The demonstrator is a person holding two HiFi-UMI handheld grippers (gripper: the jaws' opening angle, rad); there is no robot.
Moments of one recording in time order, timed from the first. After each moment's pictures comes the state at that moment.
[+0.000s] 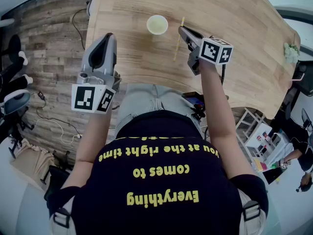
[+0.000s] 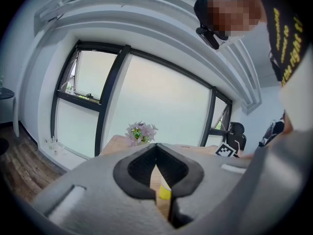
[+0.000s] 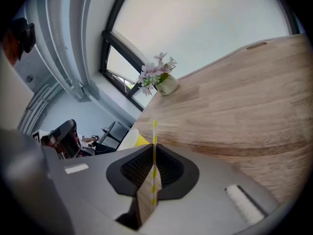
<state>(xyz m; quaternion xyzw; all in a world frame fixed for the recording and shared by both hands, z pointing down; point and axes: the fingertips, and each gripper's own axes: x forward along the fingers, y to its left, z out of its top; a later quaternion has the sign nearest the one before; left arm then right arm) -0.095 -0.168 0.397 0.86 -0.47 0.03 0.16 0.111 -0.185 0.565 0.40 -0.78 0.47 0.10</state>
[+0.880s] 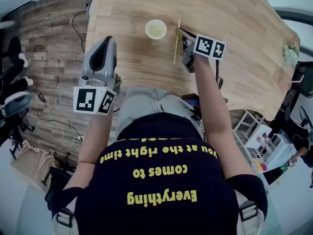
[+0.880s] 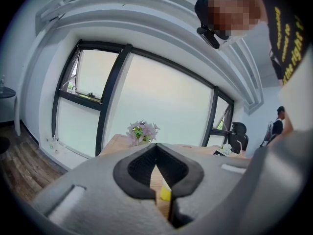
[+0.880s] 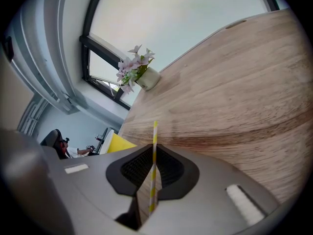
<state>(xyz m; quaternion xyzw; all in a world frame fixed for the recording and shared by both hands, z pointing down) -0.095 -0.176 0.405 0.86 -0.48 0.03 0.17 0.113 -0.197 0.613 0.42 -0.72 0.55 0.08</state>
